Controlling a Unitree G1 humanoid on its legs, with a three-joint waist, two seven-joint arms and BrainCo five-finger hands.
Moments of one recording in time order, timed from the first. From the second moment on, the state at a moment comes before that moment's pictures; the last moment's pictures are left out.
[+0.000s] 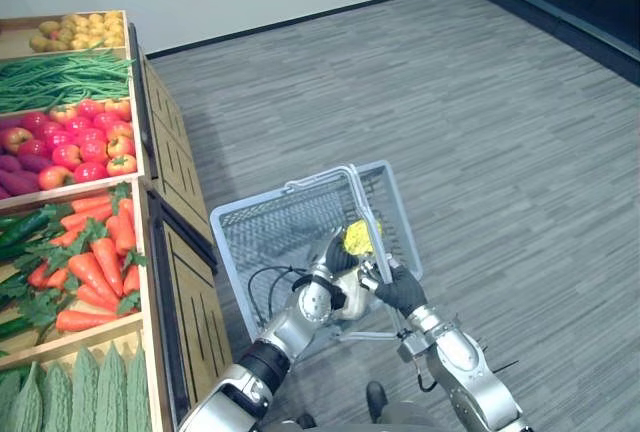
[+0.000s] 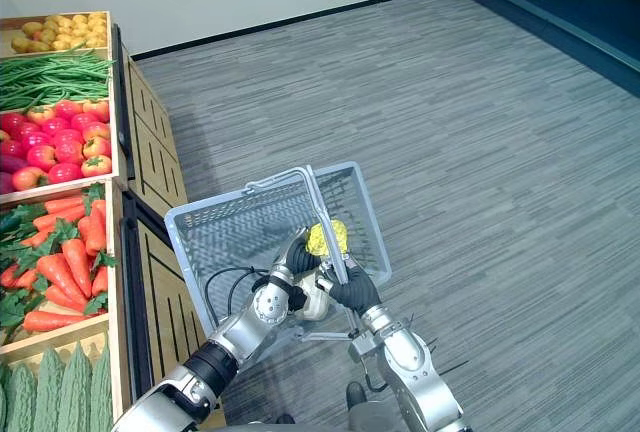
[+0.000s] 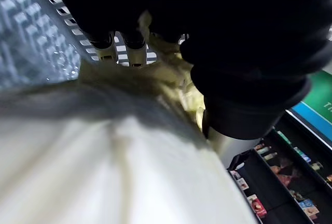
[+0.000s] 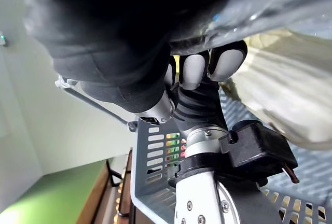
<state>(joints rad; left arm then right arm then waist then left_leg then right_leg) -0.28 0.01 -0.48 0.56 0.47 -0.08 0.29 0.15 -0.24 0.38 -0.13 0.31 -0.10 0.12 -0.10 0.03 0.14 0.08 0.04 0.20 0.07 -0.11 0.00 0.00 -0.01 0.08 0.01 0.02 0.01</state>
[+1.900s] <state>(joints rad) 0.20 0.04 0.07 0.24 0.03 -0.14 0.22 0.24 -0.13 -0.20 0.10 0.03 -0.06 -0.05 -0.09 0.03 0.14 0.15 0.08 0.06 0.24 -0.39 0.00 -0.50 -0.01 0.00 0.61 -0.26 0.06</state>
